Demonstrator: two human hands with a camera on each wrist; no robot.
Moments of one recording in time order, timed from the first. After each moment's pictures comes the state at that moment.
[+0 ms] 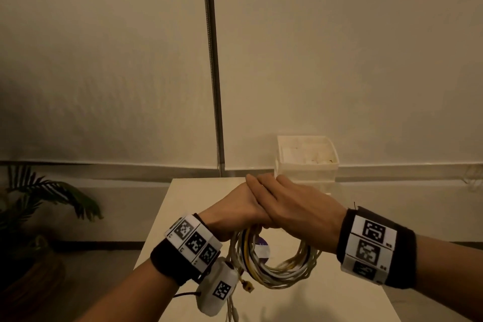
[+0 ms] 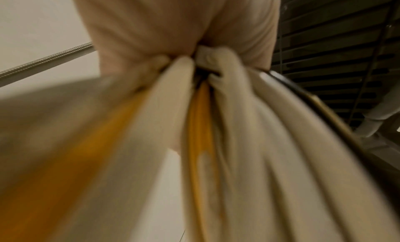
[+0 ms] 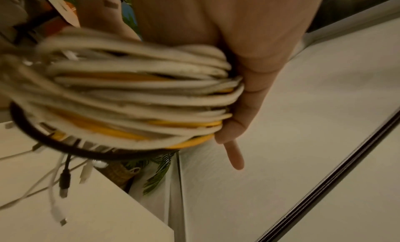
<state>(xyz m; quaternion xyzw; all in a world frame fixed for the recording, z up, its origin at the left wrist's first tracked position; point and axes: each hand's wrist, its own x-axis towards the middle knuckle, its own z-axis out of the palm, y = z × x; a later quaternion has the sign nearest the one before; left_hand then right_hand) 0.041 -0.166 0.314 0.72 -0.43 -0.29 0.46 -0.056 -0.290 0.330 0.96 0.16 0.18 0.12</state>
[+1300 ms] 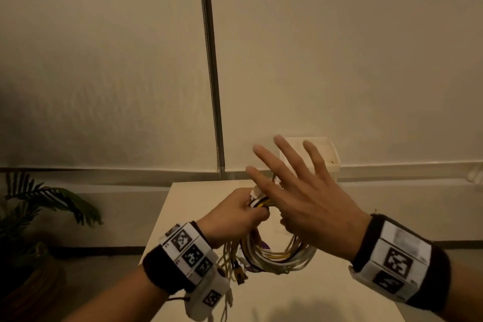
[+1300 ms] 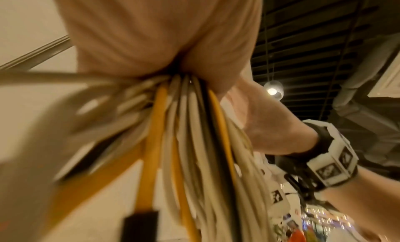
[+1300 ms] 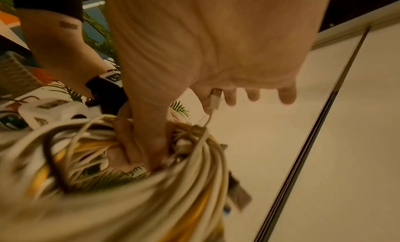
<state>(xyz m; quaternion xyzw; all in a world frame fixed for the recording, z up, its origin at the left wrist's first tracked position) 0.050 -0.166 0.306 0.75 -0.40 -0.24 0.48 -0.059 -0.301 0.340 0.97 0.06 0.16 0.19</state>
